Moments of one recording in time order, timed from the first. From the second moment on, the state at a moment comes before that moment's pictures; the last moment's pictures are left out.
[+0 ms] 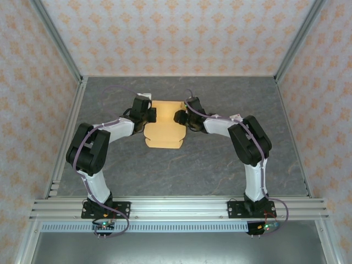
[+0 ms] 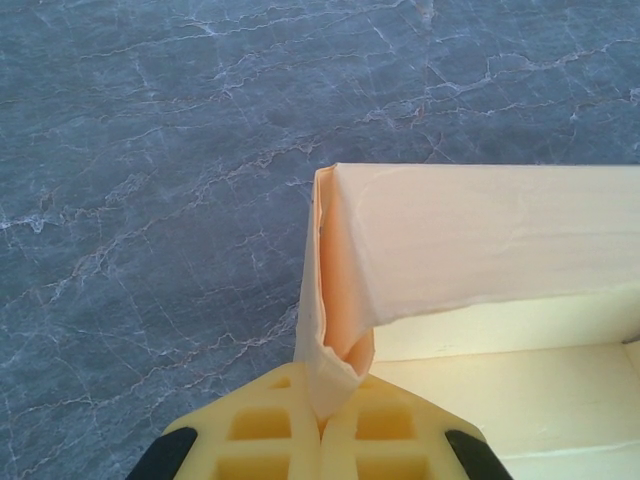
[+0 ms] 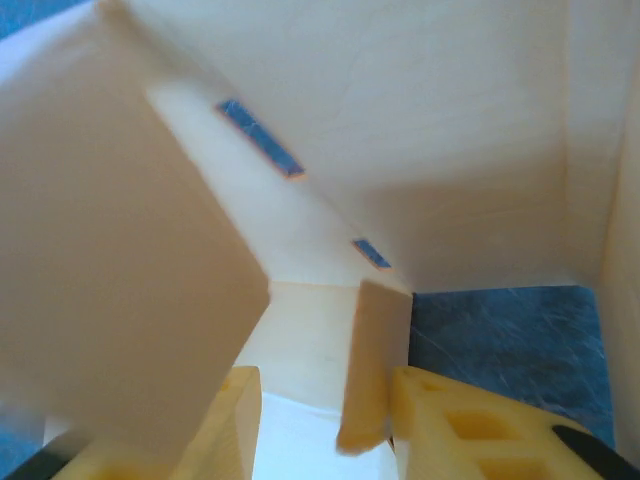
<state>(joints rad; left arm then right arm) -0.31 1.81 1.04 0.07 -0.10 -0.26 0.57 2.00 1.26 -0.01 -0.11 0.70</state>
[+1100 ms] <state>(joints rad) -0.31 1.81 1.04 0.07 -0.02 -0.20 0.22 2.08 1.48 -0.37 -0.30 0.35</state>
